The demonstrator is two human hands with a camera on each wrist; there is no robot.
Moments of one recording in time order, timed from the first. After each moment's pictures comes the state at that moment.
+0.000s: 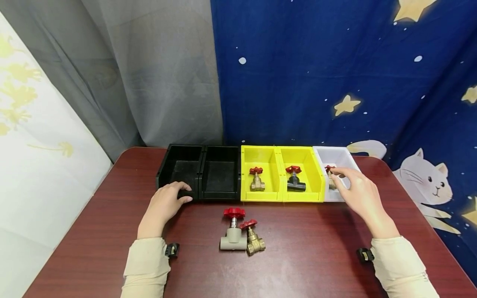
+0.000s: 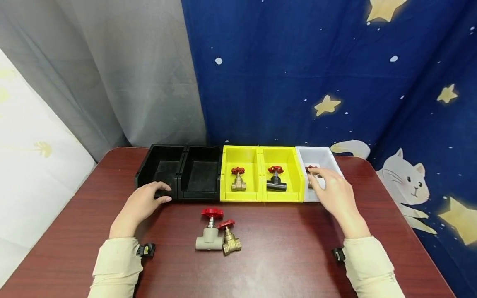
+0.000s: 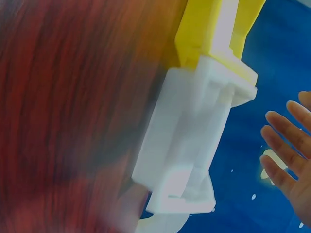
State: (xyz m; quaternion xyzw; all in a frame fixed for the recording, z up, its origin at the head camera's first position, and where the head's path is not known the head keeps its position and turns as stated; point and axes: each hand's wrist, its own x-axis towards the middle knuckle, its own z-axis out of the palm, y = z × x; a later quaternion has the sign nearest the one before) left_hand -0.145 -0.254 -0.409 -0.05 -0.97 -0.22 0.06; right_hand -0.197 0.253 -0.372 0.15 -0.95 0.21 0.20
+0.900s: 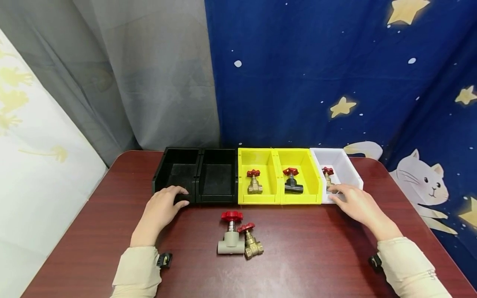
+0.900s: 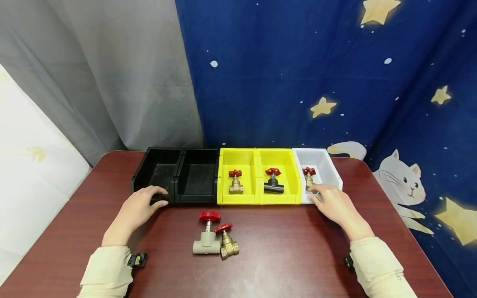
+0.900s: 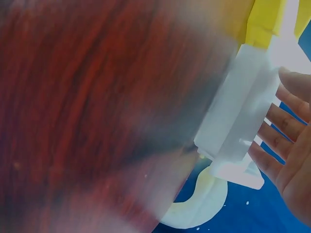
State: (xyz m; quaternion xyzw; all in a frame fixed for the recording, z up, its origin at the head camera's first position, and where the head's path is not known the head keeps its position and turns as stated) left_hand -0.140 -0.253 -0.409 -0.07 -0.97 -0.20 0.08; right_hand -0.207 0.285 -0.406 0.20 -0.97 0.14 0.06
